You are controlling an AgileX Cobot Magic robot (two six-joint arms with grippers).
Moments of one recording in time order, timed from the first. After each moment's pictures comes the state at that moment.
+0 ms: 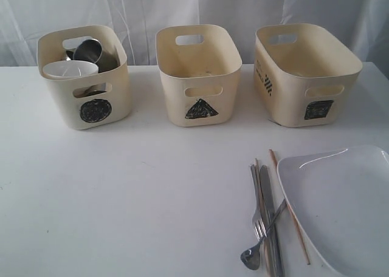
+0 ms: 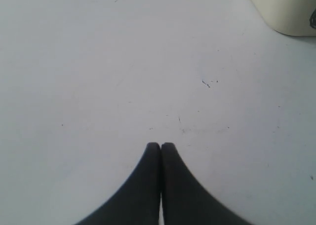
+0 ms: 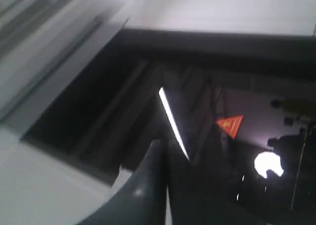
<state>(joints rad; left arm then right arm) 0.17 0.00 0.02 0.11 0.50 -0.21 -0.15 0.01 -0.02 0.98 -1.09 0.22</state>
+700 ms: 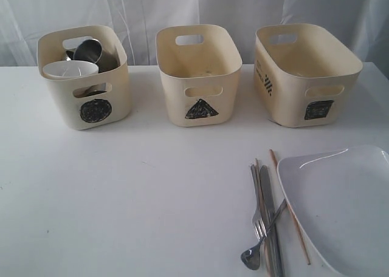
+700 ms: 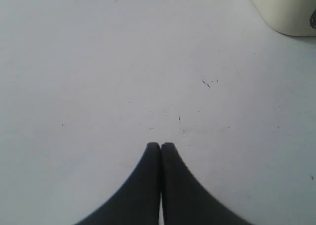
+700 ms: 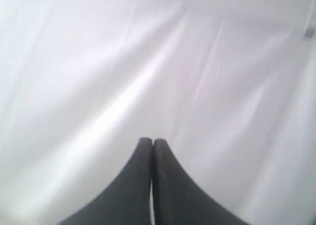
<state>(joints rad) 0.17 0.00 0.02 0.11 0.50 -0.21 -0.15 0.98 -0.97 -0.75 -0.35 0.42</state>
